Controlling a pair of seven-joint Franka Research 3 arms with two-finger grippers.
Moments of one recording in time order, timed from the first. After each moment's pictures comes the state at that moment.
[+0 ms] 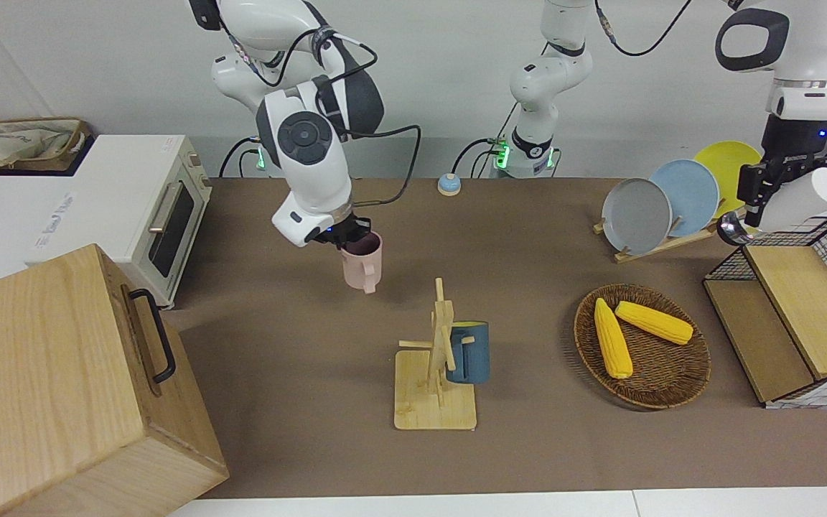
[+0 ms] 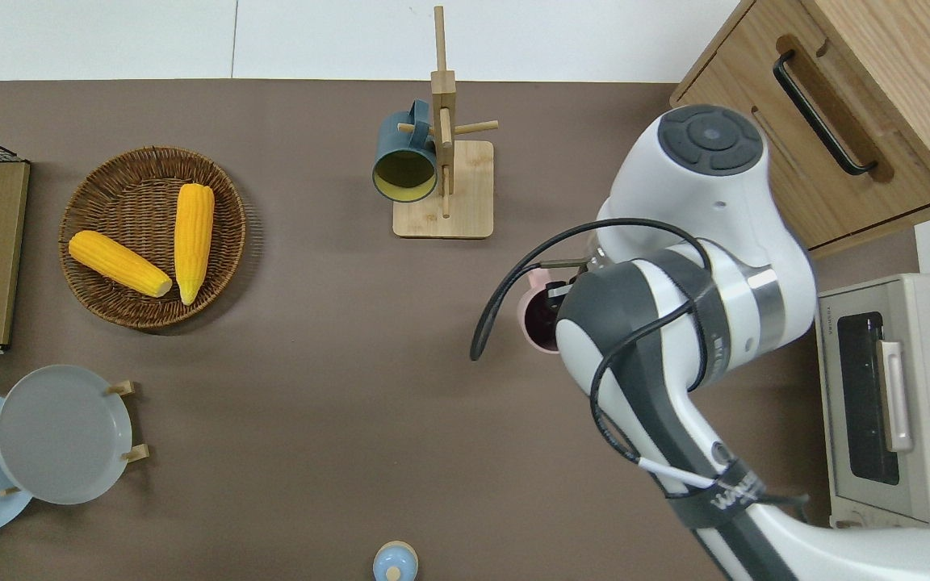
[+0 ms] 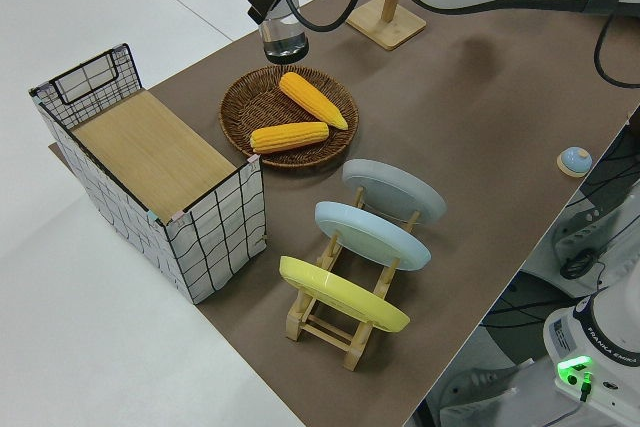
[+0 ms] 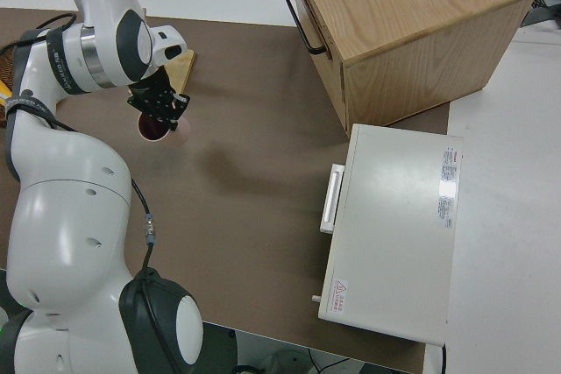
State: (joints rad) left arm 0.51 -0.09 -0.25 -1.83 -0.12 2.23 0.16; right arm 0.31 0.33 0.07 -1.50 0.10 1.60 0.39
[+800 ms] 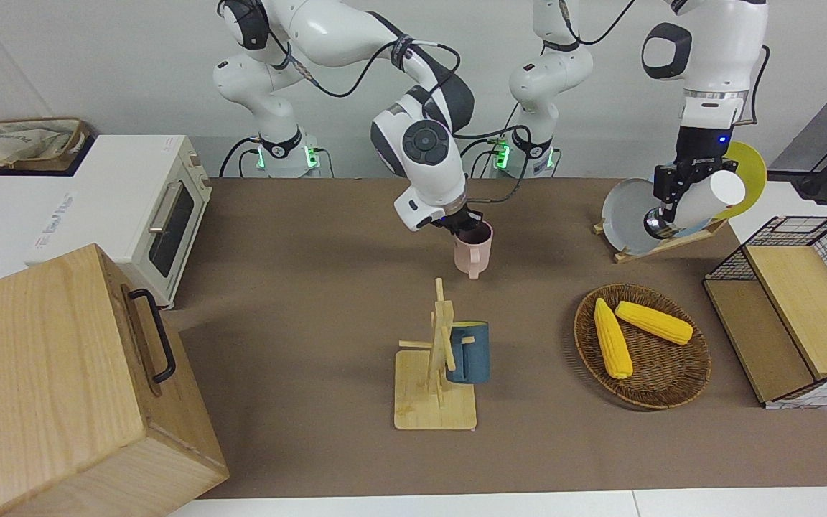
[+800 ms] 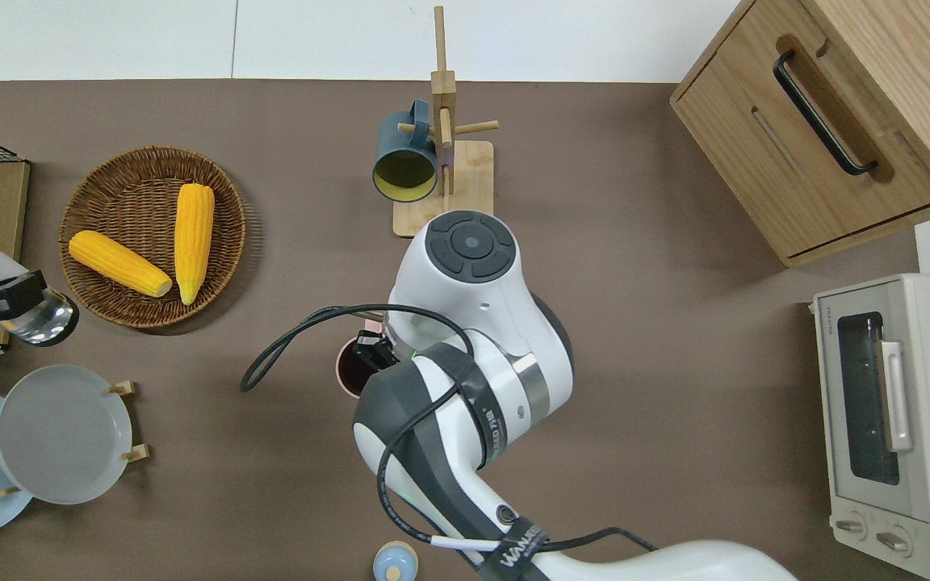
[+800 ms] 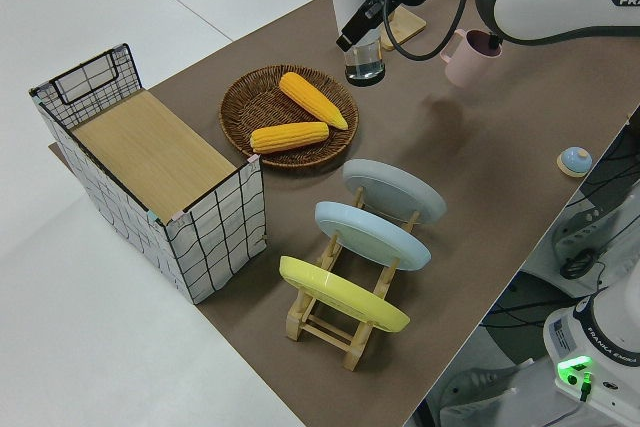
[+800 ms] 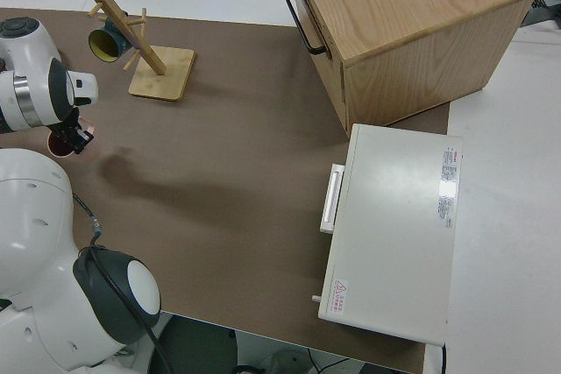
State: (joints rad) left arm 0.48 -0.30 -0.34 -2.17 -0.17 2.36 0.11; right arm 0.58 0.47 0.07 -1.46 0.35 1.85 0.86
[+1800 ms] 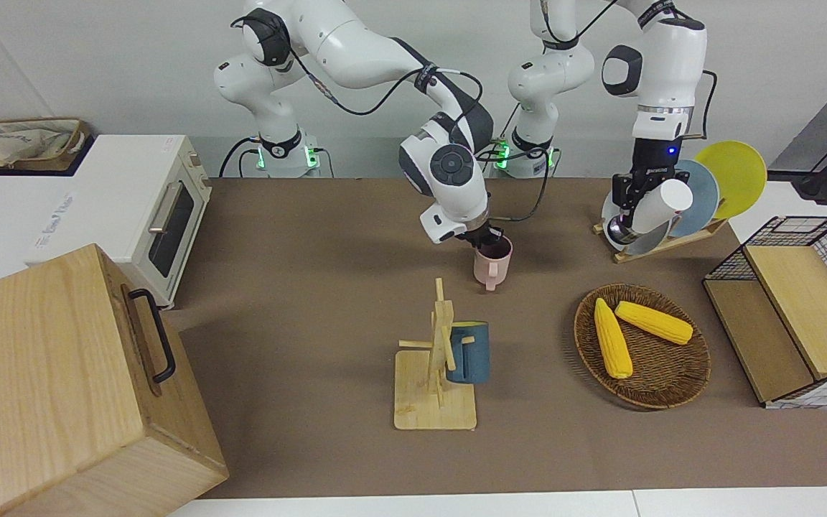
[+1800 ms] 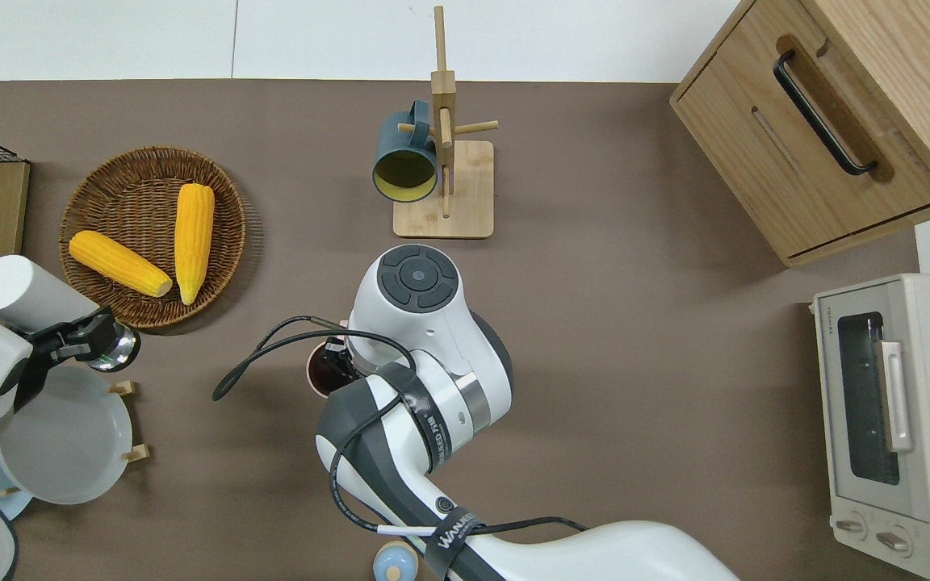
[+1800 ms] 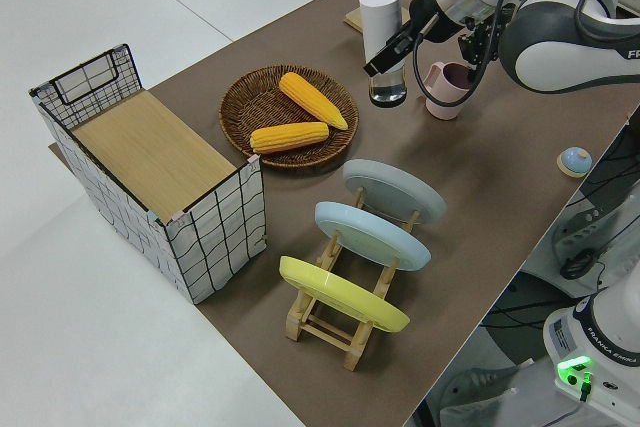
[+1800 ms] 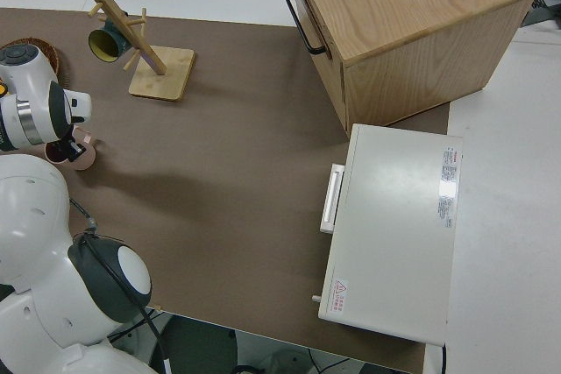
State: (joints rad) left arm 0.40 -0.40 -0.33 -2.40 -0.23 2.52 0.12; right arm 0.64 0.57 0.07 -1.44 0.37 1.98 0.94
